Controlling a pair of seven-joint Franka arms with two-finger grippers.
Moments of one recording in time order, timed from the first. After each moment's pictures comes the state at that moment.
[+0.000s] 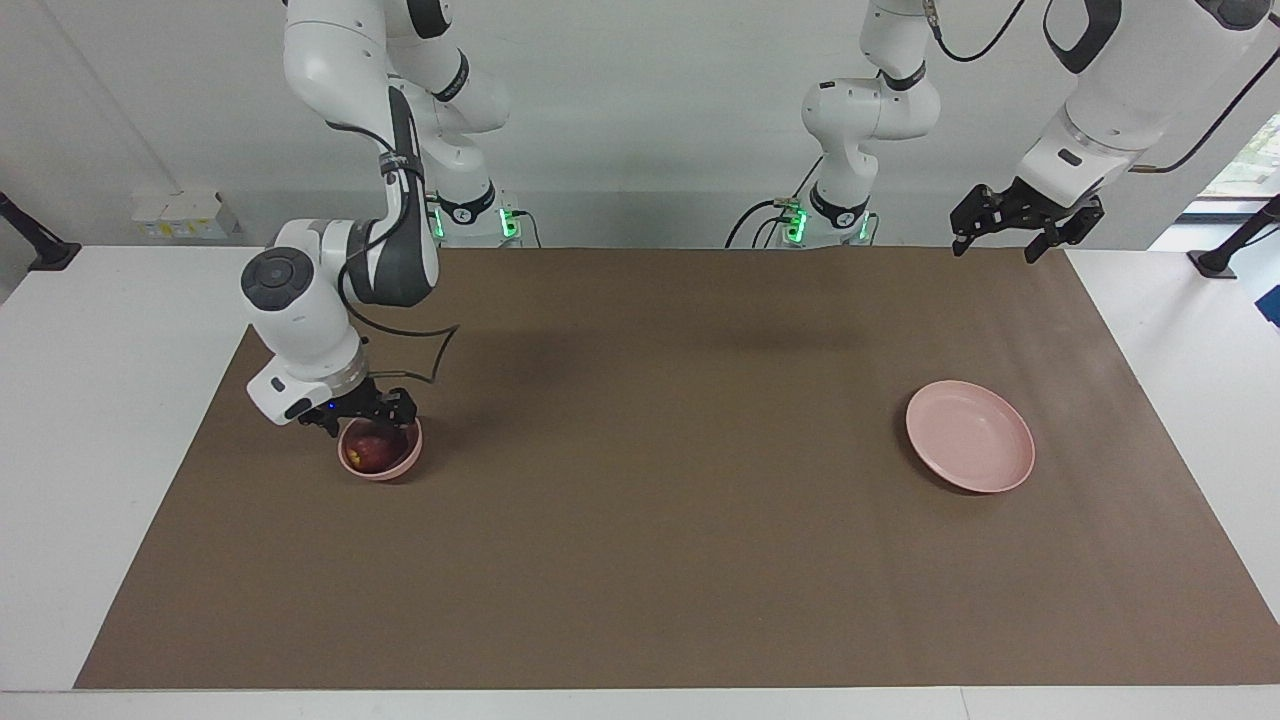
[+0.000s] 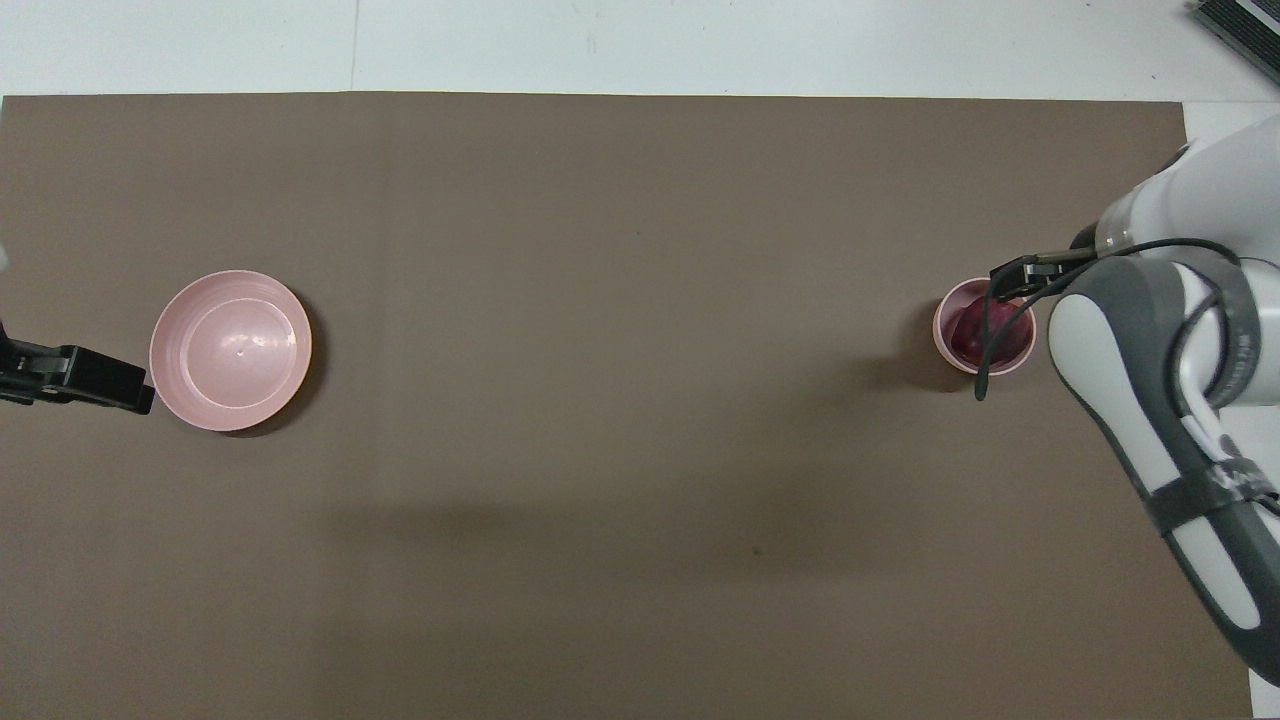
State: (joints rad) left arm -0.08 -0.06 0.03 -1.63 -0.02 1.45 0.10; right arm 0.04 0.20 -0.07 -1.72 -0.07 1.94 -0.02
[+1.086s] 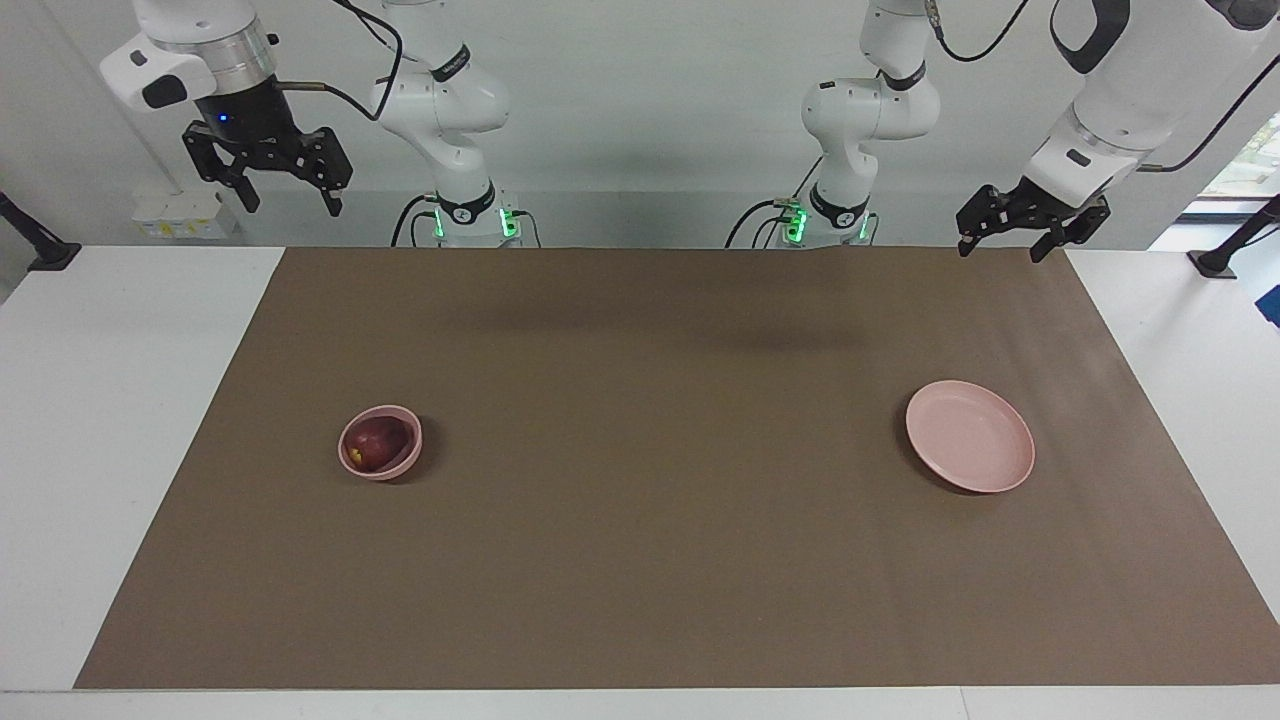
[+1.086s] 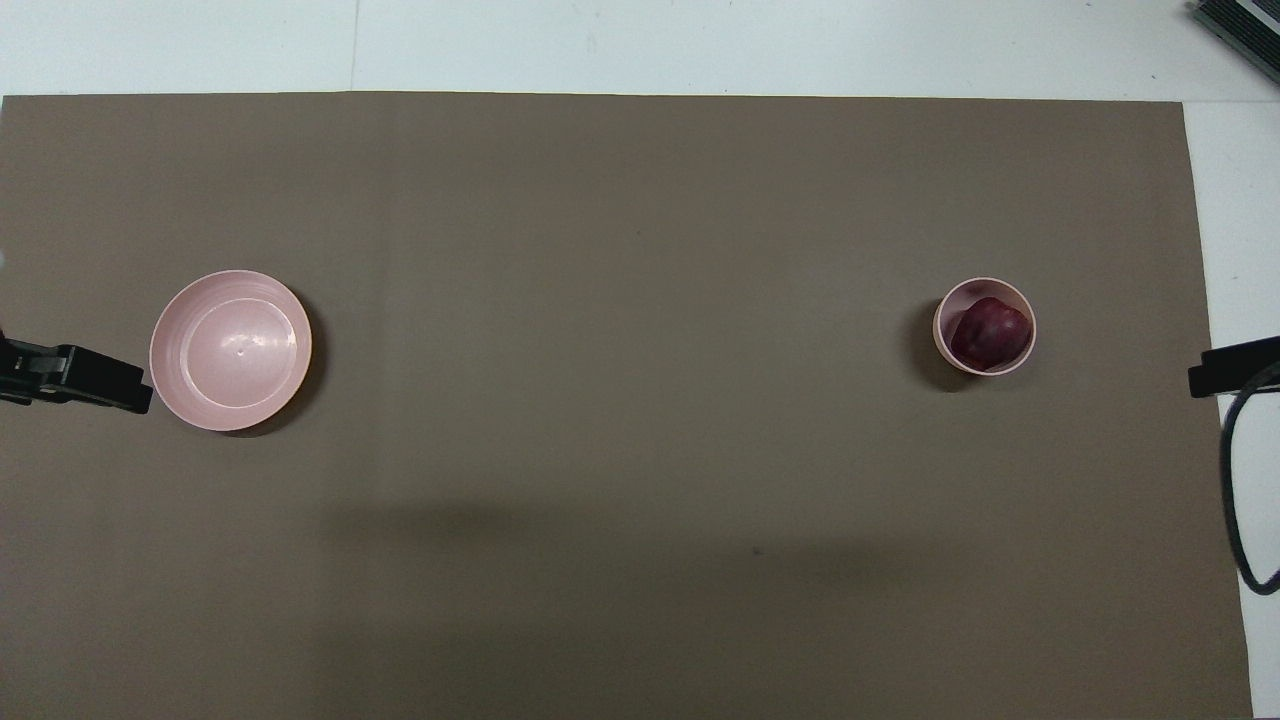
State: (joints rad) left arm -0.07 -0.06 0.03 -1.63 -0.02 1.45 0.10; right arm 0.04 -0.09 -0.08 -1.54 -0.06 1.42 -0.02
